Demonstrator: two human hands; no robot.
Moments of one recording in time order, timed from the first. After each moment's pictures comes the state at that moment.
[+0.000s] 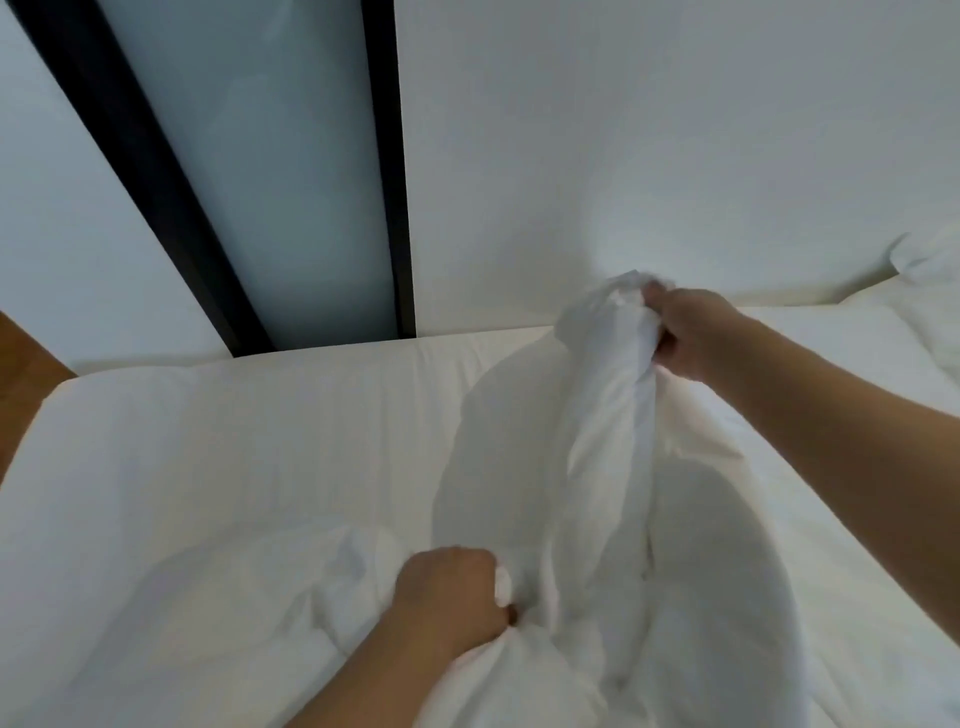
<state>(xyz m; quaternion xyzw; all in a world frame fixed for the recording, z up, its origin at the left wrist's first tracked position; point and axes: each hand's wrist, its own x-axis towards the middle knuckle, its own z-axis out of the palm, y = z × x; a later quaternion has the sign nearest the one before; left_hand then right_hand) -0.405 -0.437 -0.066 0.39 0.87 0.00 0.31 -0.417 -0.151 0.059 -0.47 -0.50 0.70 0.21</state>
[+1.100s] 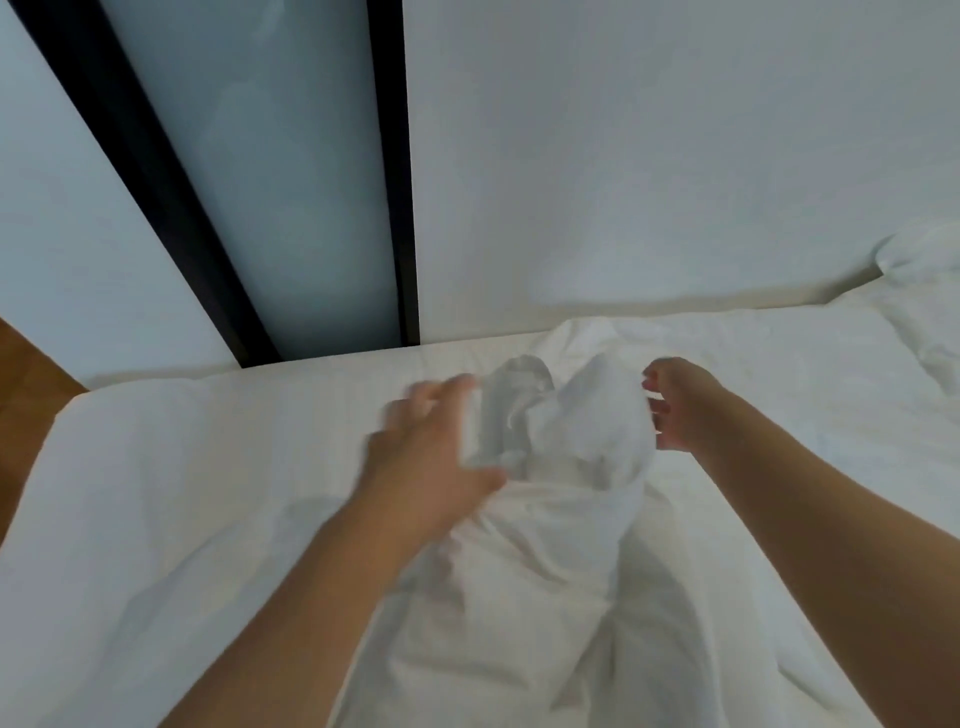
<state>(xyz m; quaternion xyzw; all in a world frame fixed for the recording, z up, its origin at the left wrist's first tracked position) -0.463 -0.435 0.047 0.32 0.87 0.23 0.28 -0.388 -0.173 0.026 -0.59 -0.47 0.65 0.09</state>
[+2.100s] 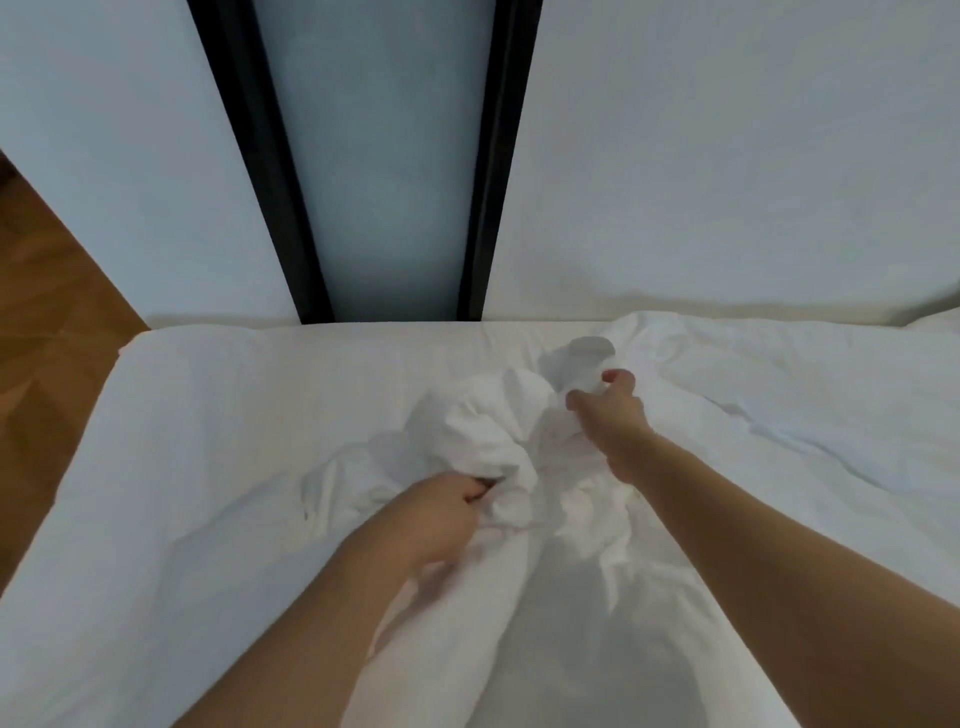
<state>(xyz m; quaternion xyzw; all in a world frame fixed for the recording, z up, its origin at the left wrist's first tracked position) -0.500 -0.509 -0.043 0.29 0.84 0.27 0.38 -0.464 -0.301 -0.032 -0.52 -0.72 0.46 0.03</state>
